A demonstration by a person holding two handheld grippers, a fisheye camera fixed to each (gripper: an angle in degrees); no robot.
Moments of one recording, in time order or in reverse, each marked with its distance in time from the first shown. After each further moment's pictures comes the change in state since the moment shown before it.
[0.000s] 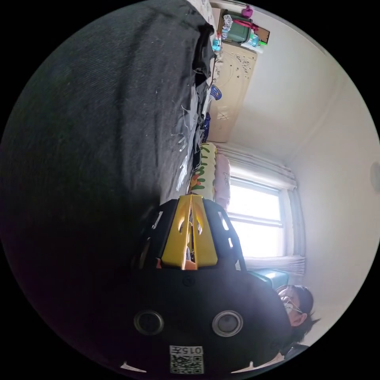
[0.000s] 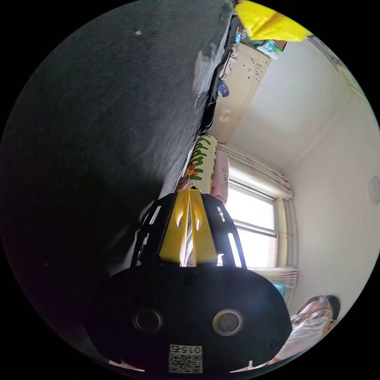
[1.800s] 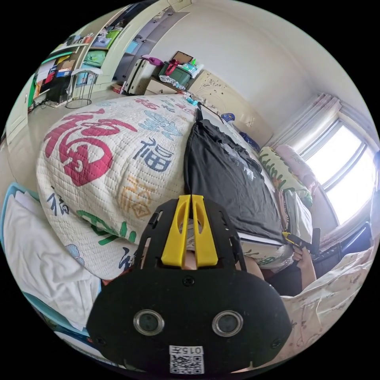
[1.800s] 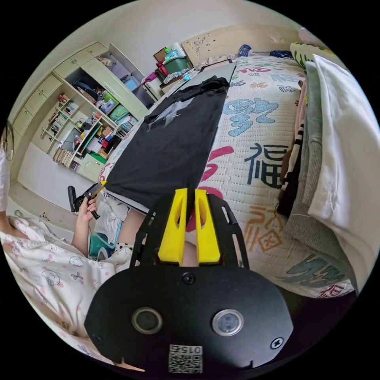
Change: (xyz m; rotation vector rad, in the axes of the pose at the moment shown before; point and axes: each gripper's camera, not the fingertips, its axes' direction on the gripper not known) left arm -0.153 -0.059 -0.553 0.342 -0.839 0.665; right arm 0.418 0.272 -0.139 0.484 -1.941 0.793
